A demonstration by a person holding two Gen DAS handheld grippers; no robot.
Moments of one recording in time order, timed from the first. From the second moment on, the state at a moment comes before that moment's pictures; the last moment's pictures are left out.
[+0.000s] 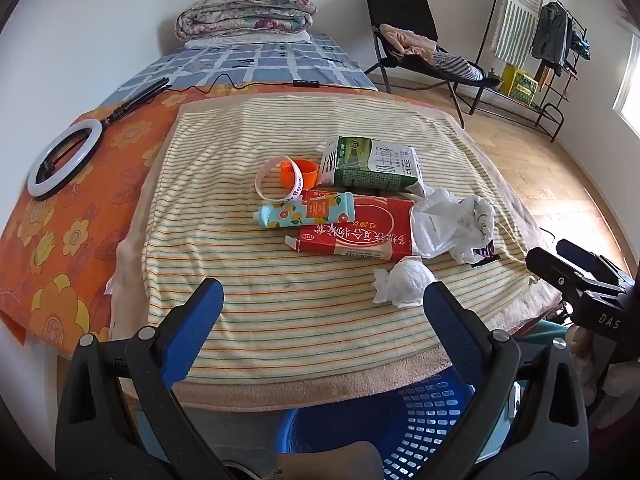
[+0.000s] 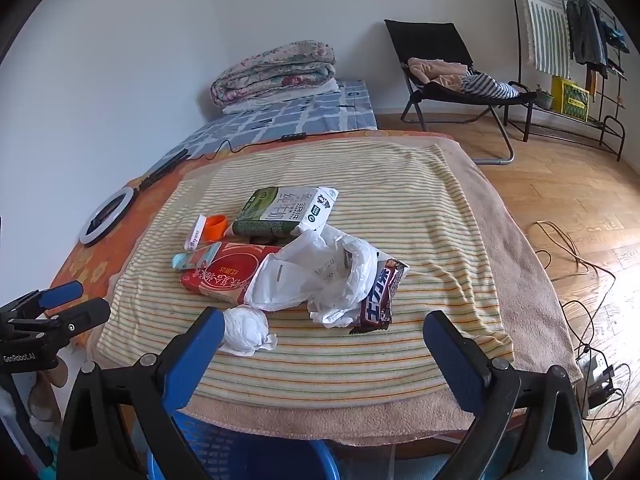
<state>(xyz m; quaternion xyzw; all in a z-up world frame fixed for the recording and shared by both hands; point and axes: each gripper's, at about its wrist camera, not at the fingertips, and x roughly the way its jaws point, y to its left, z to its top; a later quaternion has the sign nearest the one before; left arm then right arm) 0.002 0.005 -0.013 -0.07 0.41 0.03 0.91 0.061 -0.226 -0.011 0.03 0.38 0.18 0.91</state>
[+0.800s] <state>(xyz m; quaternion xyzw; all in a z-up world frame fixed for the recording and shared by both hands) 0.005 -0.006 -0.019 -0.07 0.42 0.03 0.90 0.062 -0.230 -0.021 0.04 0.40 0.18 0.90</state>
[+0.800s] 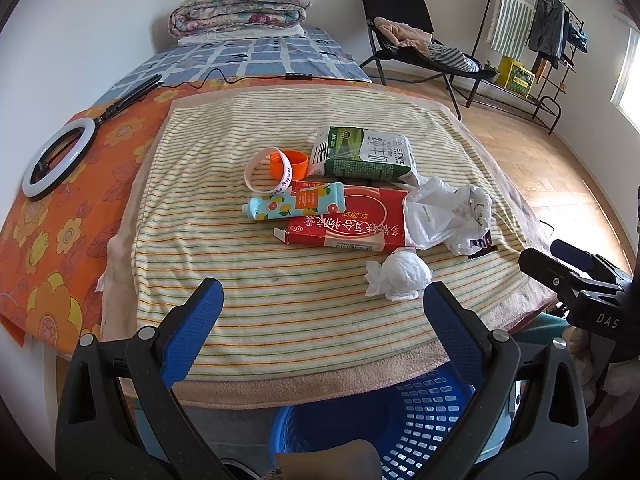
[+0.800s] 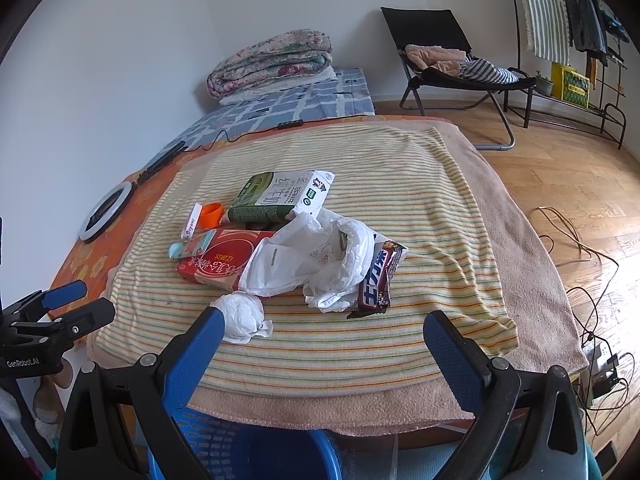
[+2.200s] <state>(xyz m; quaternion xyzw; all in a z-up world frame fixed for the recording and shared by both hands) 0.006 -0.005 -0.019 -0.07 0.43 0.03 0.90 0.064 -0.232 -0.026 0.04 0.41 0.18 0.89</state>
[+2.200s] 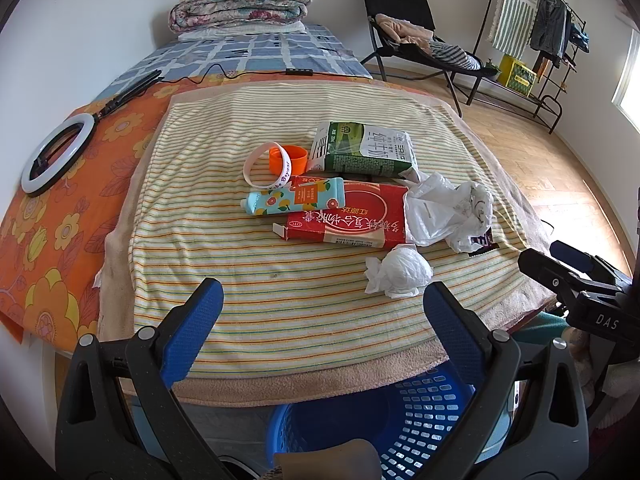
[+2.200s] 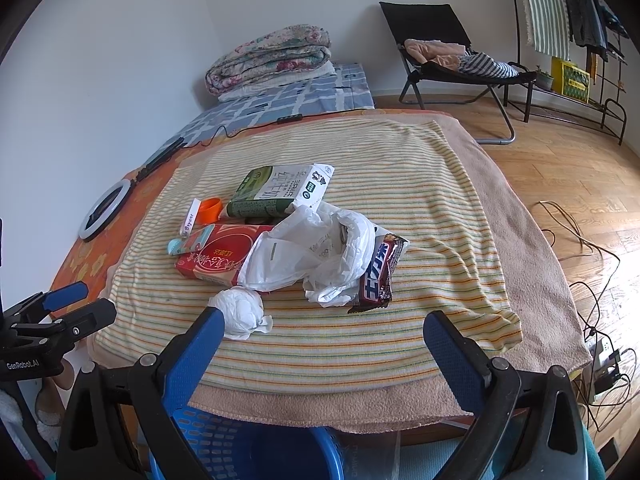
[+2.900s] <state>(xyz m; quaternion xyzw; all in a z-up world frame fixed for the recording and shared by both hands) 0.006 -0.004 -0.018 -0.07 0.43 0.03 0.90 0.064 -0.232 -0.027 0.04 0.41 0.18 0.89</state>
